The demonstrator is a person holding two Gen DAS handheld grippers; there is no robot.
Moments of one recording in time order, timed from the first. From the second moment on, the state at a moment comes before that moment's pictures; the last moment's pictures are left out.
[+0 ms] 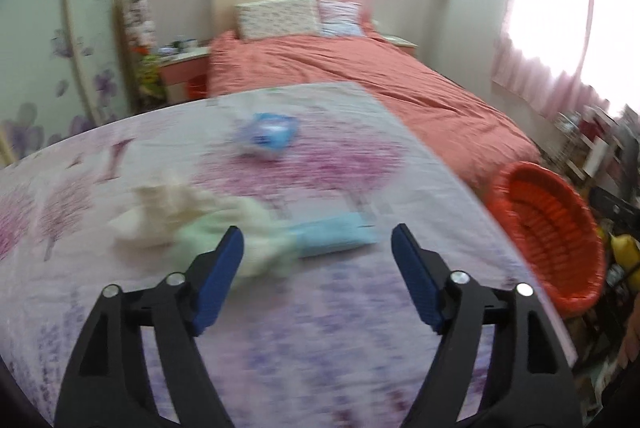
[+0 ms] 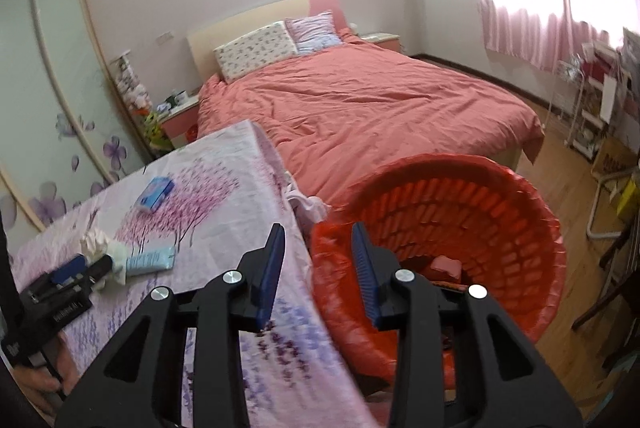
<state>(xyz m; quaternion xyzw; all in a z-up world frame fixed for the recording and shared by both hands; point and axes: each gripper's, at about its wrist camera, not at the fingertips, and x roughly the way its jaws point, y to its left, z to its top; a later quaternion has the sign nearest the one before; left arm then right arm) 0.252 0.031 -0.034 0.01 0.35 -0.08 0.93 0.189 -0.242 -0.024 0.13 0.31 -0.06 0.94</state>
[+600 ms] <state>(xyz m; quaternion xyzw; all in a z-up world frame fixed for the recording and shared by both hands) 0.290 0.064 -0.073 -0.01 0.40 -0.01 0.92 0.205 -0.174 -0.048 0.10 0.35 0.00 0.93</state>
